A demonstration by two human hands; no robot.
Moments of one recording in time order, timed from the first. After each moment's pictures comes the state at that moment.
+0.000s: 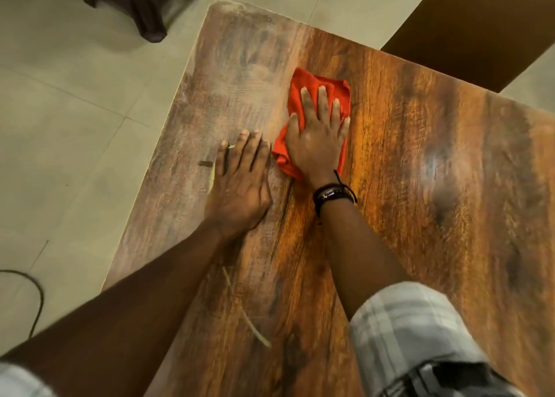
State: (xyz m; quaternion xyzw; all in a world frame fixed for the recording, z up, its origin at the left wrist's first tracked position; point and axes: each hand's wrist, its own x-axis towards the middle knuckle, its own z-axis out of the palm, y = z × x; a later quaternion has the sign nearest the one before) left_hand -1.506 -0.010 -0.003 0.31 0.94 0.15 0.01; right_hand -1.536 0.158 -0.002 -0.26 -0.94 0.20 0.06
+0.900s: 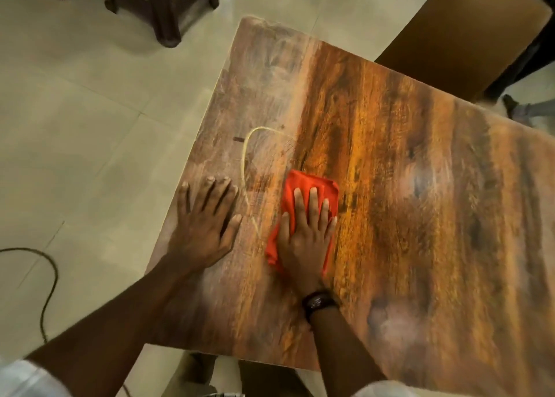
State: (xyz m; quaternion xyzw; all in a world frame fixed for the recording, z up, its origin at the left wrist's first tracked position) left_hand -1.409 -0.156 0.006 0.31 0.94 0.13 0.01; right_hand -1.320 0.028 0.004 -0.27 -0.95 0.15 0.08
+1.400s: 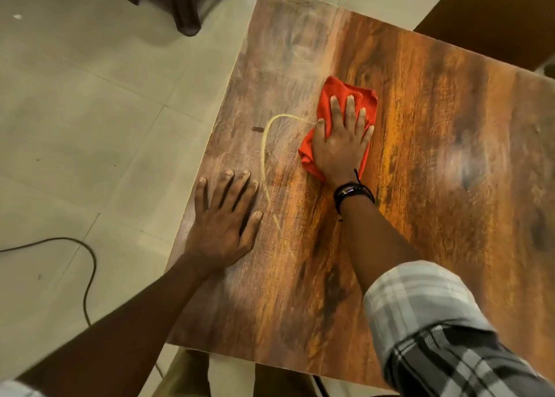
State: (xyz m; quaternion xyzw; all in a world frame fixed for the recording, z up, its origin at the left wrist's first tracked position) left_hand -1.411 -0.157 0.000 0.31 0.94 0.12 0.02; right_hand -1.477 0.101 -0.002 -0.29 -0.94 0.18 0.06
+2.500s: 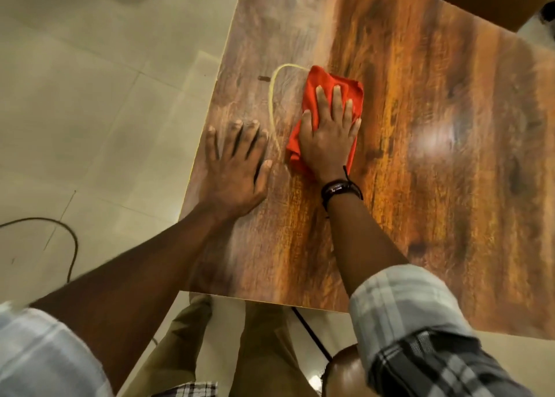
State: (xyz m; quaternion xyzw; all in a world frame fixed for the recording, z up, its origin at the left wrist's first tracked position) left_hand -1.408 -0.160 -0.001 0.30 0.94 0.15 0.03; right_hand -1.409 0.031 -0.002 -0.30 -0.94 0.17 0.07
